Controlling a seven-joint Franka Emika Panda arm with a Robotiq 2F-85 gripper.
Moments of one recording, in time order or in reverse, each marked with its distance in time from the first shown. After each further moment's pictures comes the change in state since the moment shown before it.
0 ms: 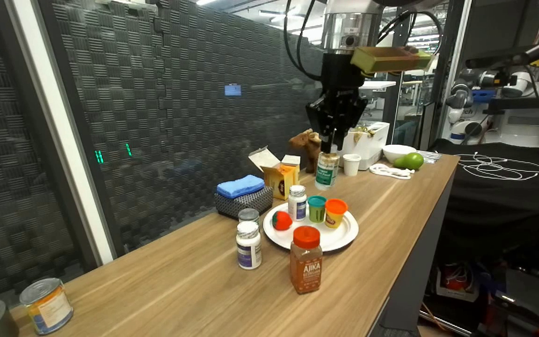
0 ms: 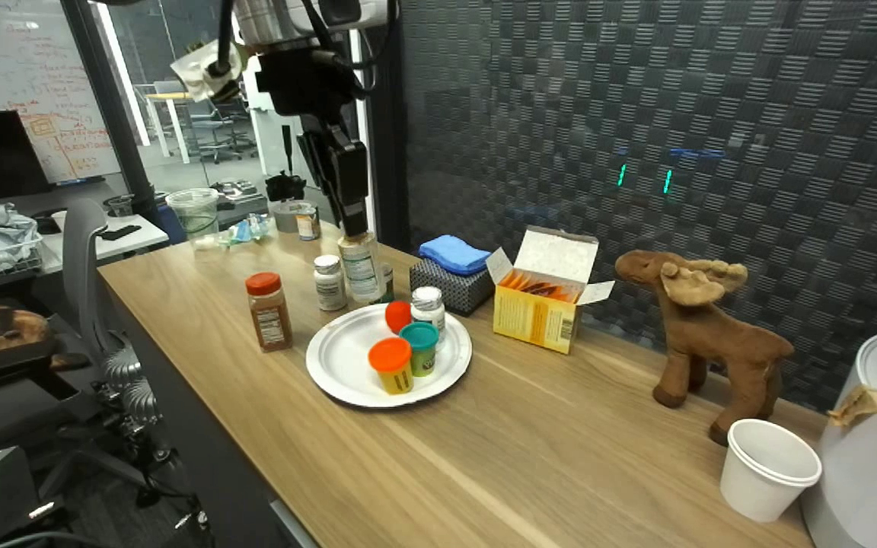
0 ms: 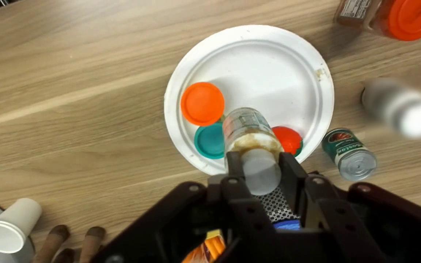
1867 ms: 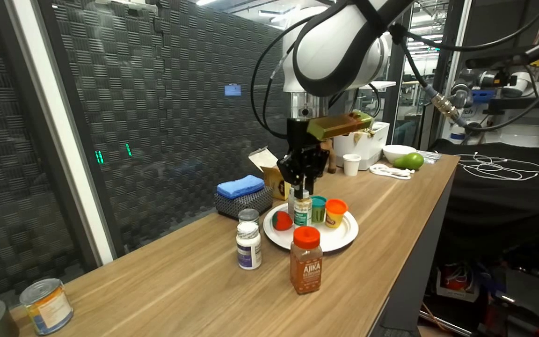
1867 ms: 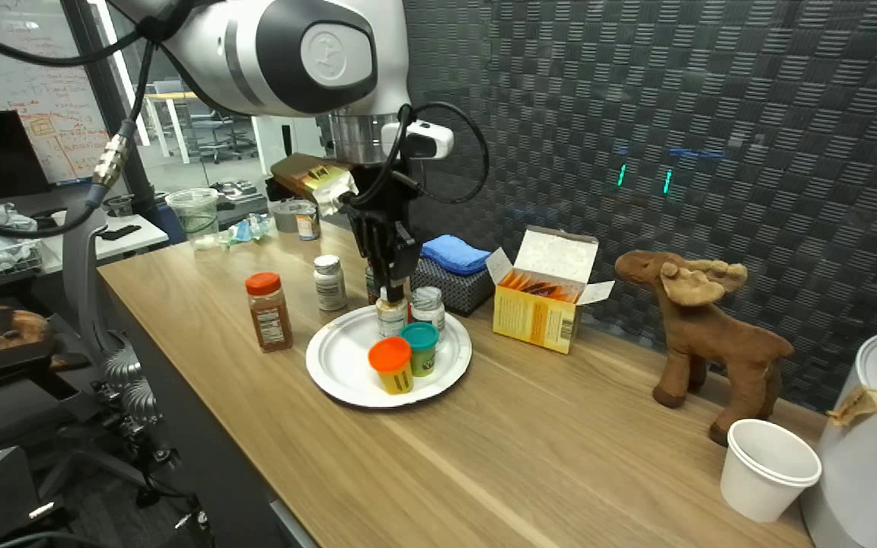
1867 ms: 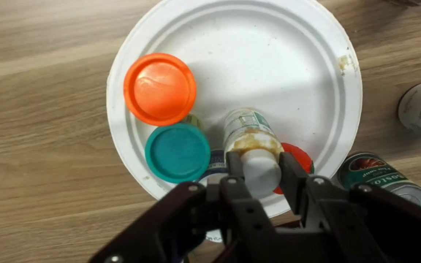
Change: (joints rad) arm 0.018 0.378 -0.019 0.208 0.049 0.055 -0.107
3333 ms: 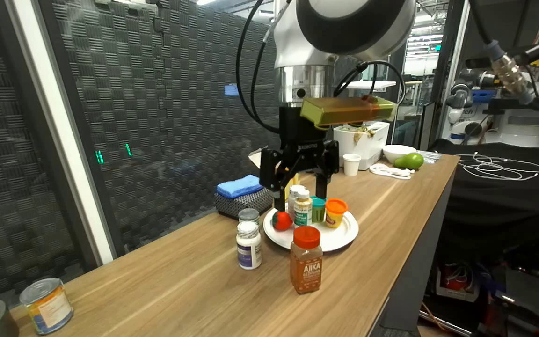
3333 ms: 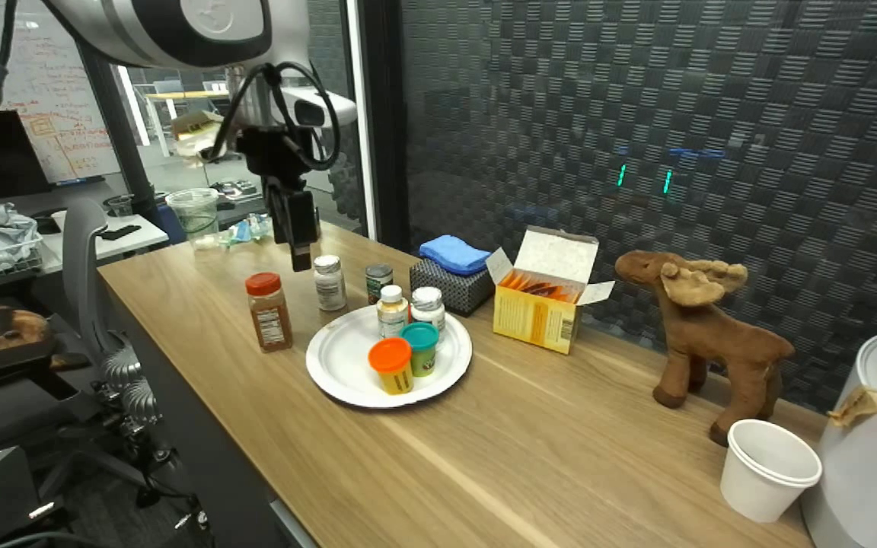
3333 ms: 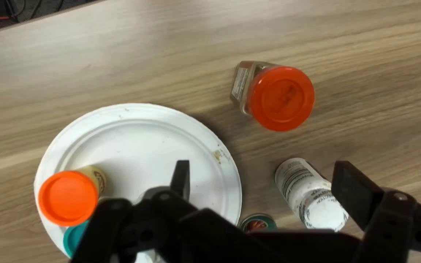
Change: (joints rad) arm 0.102 -0.182 0.078 -0.144 0.108 -0.075 0.180
